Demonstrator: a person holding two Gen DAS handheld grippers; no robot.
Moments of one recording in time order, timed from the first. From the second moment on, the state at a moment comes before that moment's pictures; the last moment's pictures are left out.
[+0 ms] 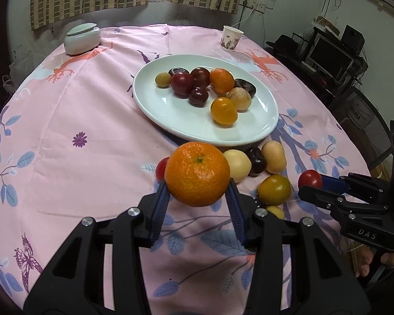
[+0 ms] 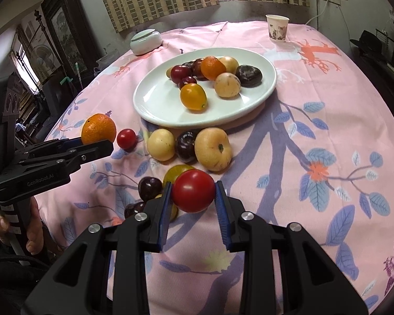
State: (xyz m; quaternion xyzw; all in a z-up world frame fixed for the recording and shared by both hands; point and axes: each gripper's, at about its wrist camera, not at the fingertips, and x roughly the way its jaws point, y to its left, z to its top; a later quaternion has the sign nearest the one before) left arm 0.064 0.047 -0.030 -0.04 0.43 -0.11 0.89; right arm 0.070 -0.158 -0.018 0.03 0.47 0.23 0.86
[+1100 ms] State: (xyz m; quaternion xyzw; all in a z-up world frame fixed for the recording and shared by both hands) left arm 0.179 0.066 0.017 -0.01 0.39 -0.06 0.92; right arm 0.207 -0.172 0.003 -0.01 0.43 0.17 0.88
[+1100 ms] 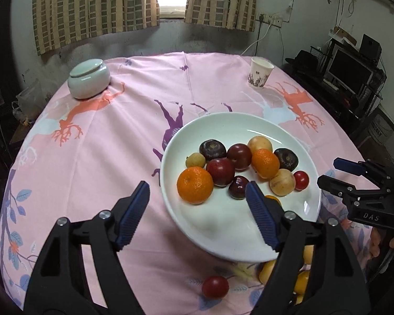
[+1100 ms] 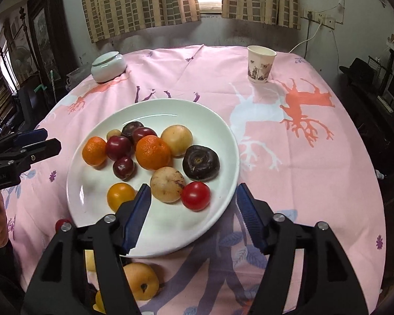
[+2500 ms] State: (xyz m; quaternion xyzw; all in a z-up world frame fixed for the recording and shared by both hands) left arm 0.064 0.077 -0.045 -0.02 0.43 -0.06 0.90; right arm 0.083 -0.141 -0.043 0.04 0.48 0.23 0.85
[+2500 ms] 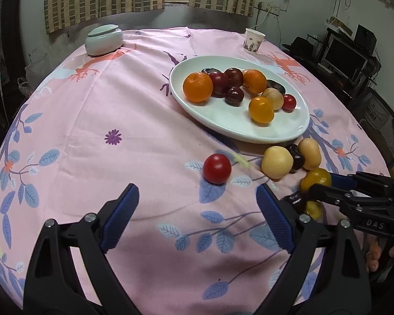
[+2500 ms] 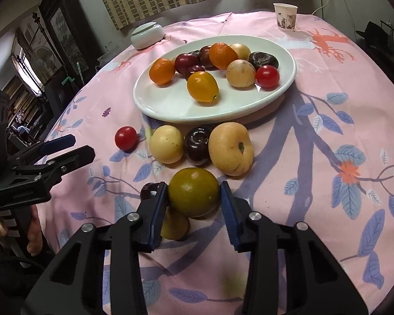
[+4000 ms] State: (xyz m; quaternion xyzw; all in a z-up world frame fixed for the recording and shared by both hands) left arm 0.058 0.052 -0.023 -0.03 0.41 -0.10 0.90; right arm 0.065 -0.168 -0.038 0.04 0.48 0.19 0.86
